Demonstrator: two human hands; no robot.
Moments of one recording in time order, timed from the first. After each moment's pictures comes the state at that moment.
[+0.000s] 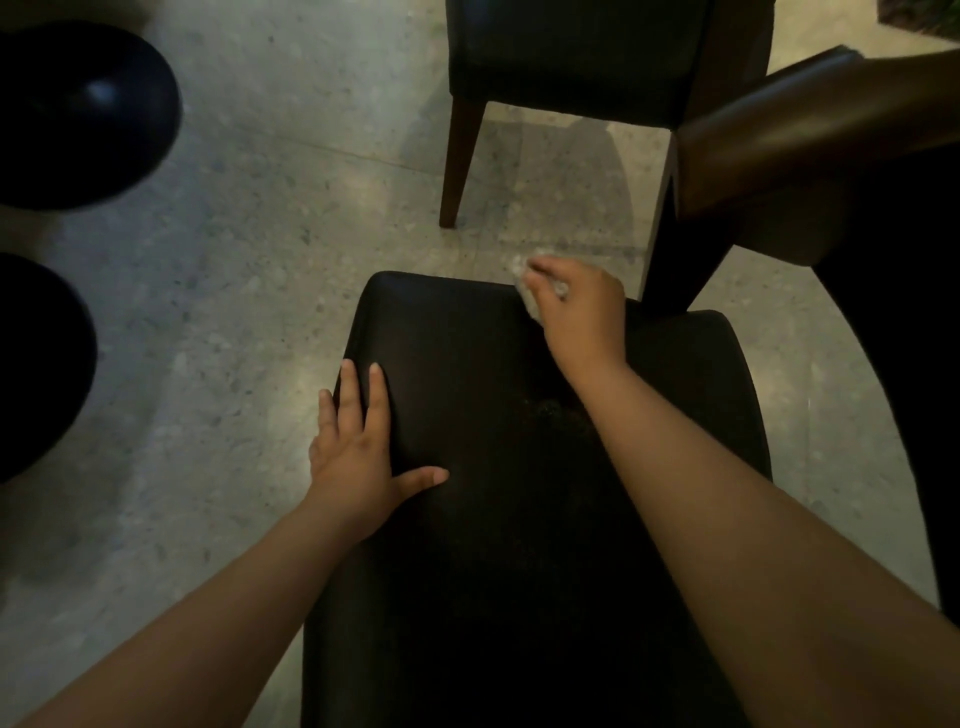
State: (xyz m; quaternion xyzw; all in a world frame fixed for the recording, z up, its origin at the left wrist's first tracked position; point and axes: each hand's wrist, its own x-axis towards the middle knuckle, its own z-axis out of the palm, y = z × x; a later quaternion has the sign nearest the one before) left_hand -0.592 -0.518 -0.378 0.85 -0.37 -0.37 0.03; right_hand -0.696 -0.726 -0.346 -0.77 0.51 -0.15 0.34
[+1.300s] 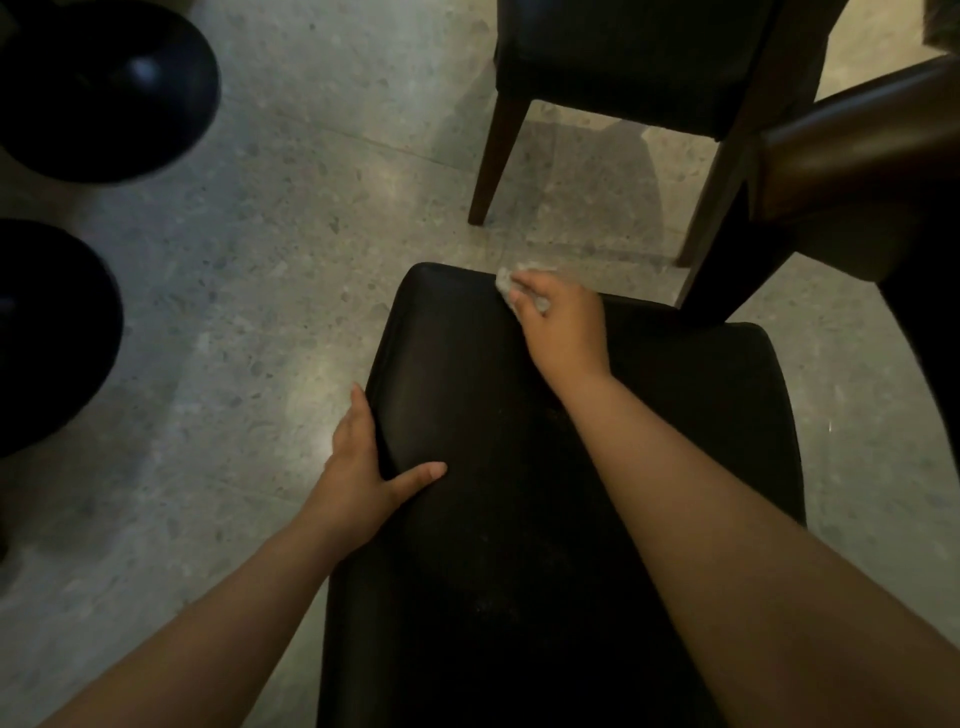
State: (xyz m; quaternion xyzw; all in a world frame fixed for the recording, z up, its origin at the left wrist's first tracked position) left_hand -0.575 -0.477 -0.392 0.83 -0.24 -0.45 0.23; right_hand -0.663 -0.701 -0.367 -0.79 0.47 -0.12 0.37
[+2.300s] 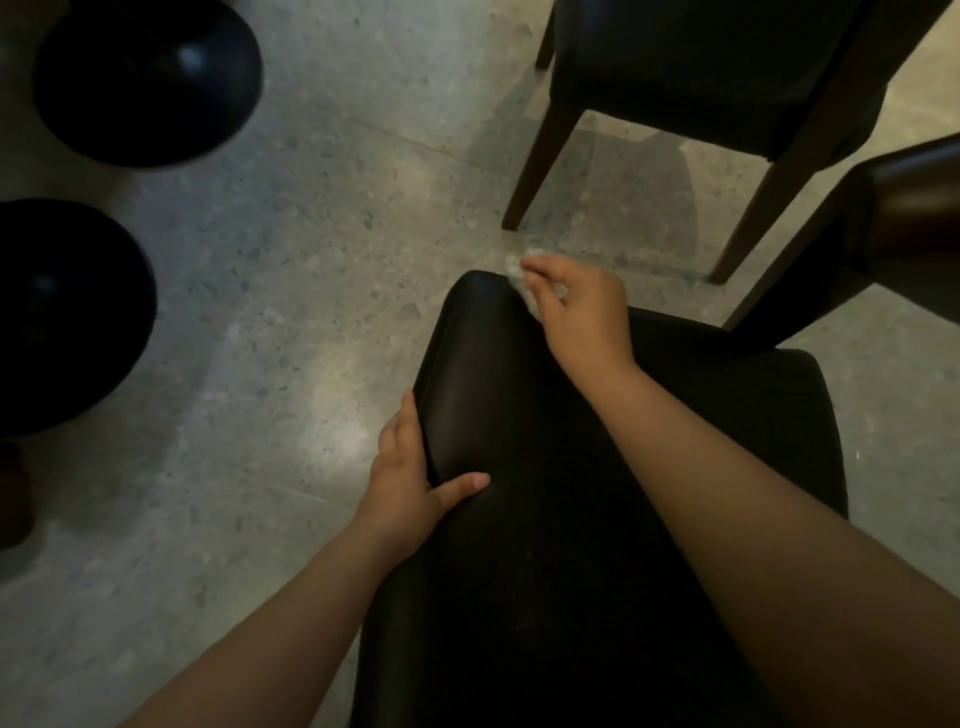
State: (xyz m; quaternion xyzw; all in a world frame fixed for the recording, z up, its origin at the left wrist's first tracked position) left_hand -0.579 -0.472 -0.402 0.81 -0.24 -0.44 0.29; right_hand -0.624 -0.691 -0.349 -0.81 0.43 -0.11 0.38
